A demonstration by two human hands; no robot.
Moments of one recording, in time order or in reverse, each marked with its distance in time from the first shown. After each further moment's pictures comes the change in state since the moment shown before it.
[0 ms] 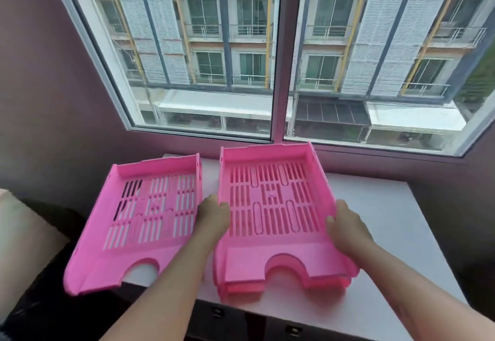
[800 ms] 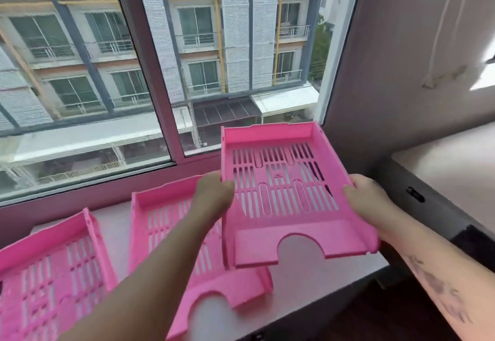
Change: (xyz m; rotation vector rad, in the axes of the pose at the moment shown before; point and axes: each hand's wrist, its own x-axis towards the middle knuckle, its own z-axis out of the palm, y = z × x) left_hand -0.012 0.149 0.073 0.079 -0.315 0.624; right_hand -0.065 0.092 -0.116 0.375 0.389 0.321
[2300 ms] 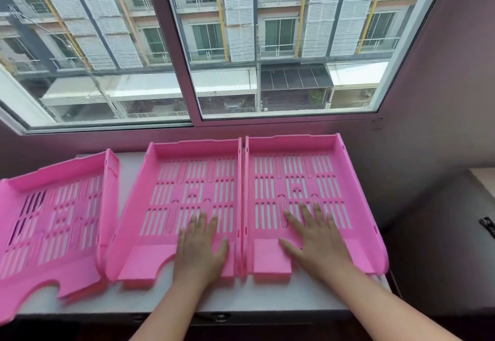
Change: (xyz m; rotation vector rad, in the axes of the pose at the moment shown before) left_hand -0.116 -0.103 0.118 0.480 -0.034 -0.261; right_hand 0.042 0.115 0.120 -0.678 -0.473 -0.603
